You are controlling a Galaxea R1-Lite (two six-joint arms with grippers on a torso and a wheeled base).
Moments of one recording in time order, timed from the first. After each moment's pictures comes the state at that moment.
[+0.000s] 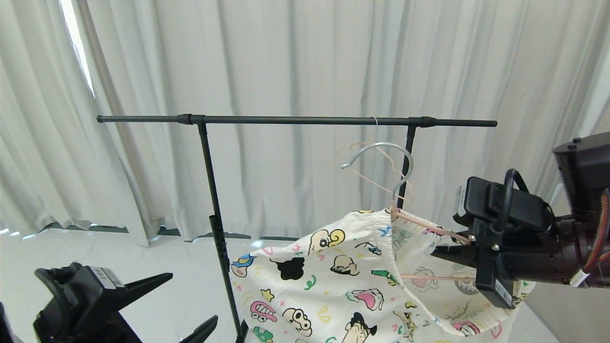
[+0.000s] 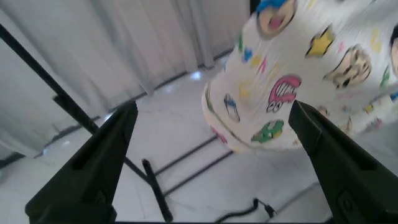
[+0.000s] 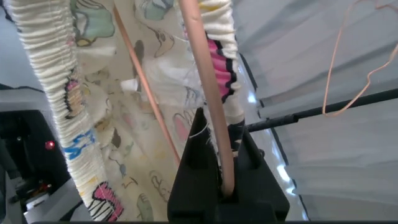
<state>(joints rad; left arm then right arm) -0.37 1.18 -0.02 -0.83 -0.19 0.23 0.74 1.38 -0.90 0.09 0.11 -0.51</state>
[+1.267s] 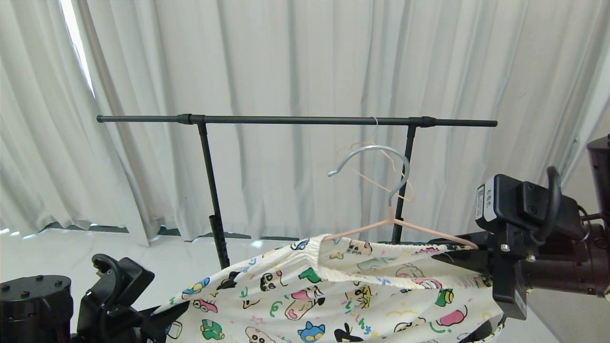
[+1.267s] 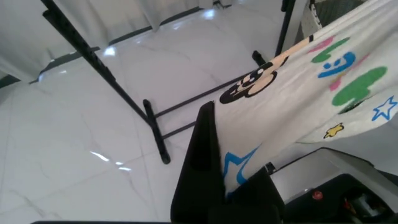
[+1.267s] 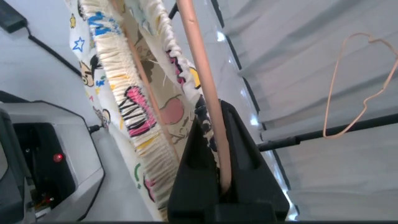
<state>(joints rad) -0.13 1.42 -0.02 -0.83 -0.26 0.25 0.77 1.32 -0.88 0.06 0.15 -0.51</state>
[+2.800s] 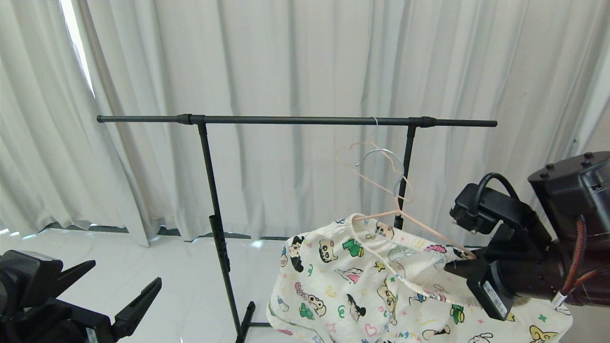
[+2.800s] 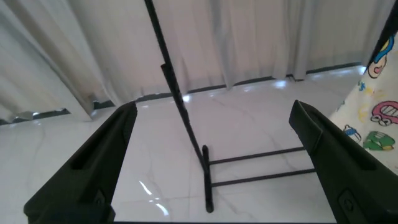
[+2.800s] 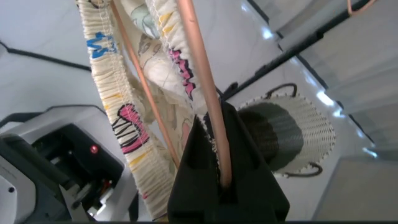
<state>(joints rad) -0.12 1.07 -0.01 -0.83 -0.01 0.23 0.77 1.41 -0.89 0.20 -0.12 -0.12</state>
